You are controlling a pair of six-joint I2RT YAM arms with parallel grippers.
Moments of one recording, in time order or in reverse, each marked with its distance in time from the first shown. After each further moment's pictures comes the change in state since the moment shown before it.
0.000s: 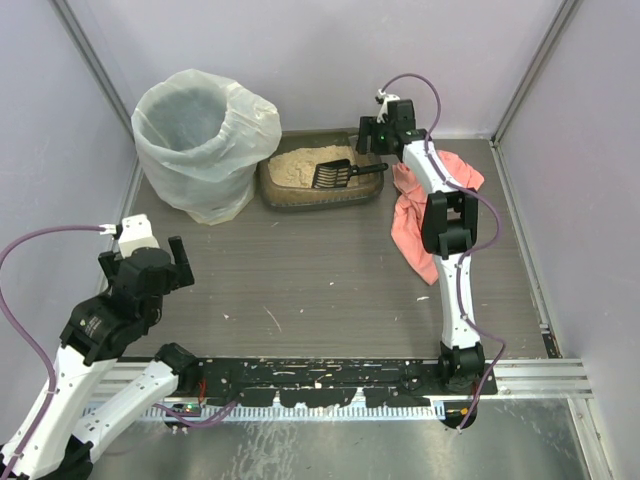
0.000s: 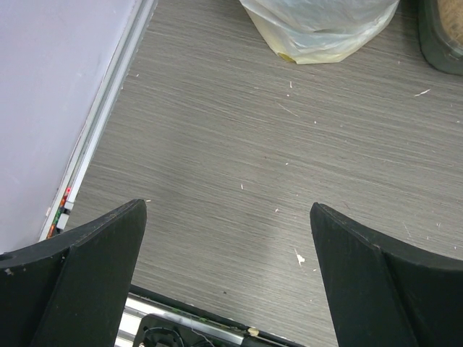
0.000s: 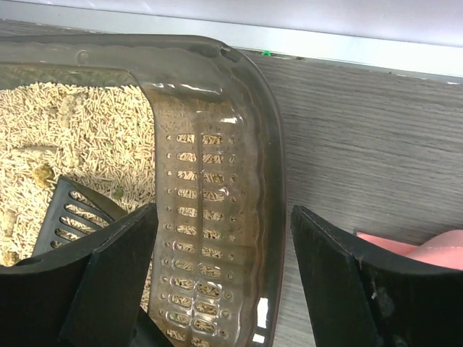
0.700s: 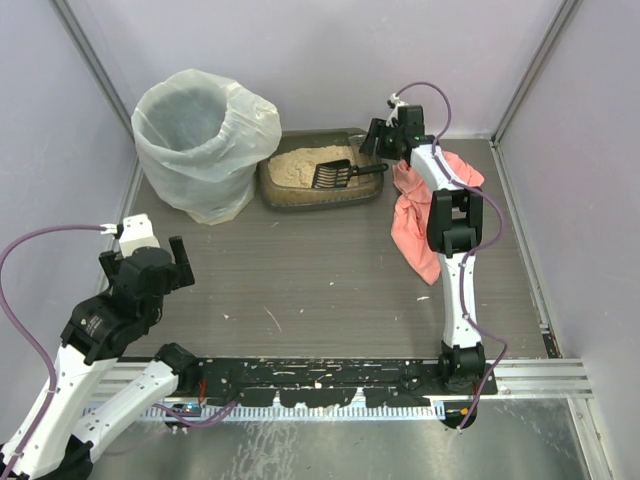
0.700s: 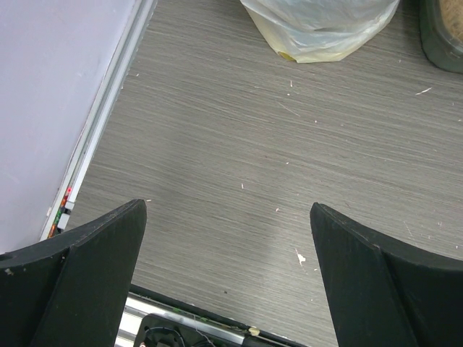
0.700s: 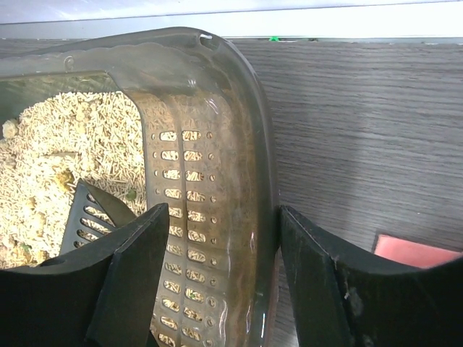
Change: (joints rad) left arm 0.000 0.003 -0.001 0.000 0.001 0.002; right arm -0.049 0.016 -0.071 0.088 -0.133 0.142
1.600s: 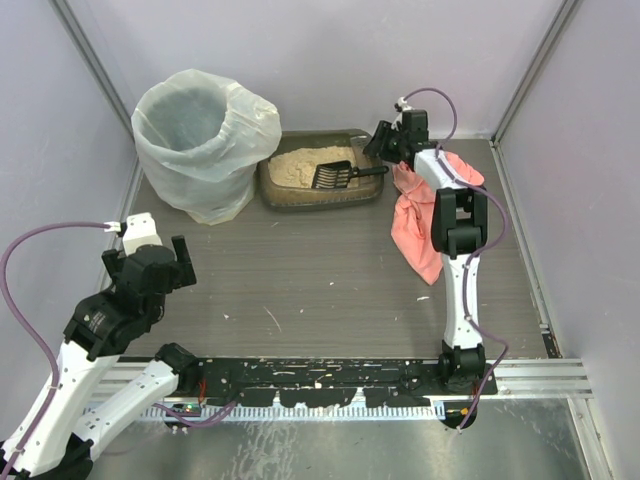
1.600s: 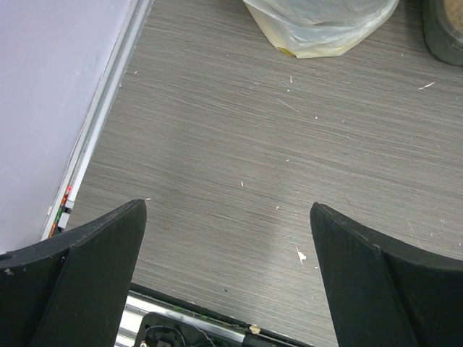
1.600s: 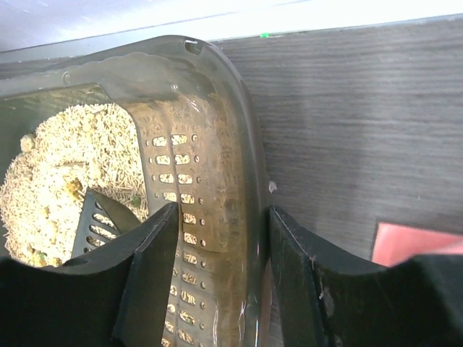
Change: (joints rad) left arm 0.000 0.019 0.000 0.000 0.005 0.000; right arm -0.016 -0.034 -0.107 0.102 -0.013 0.085
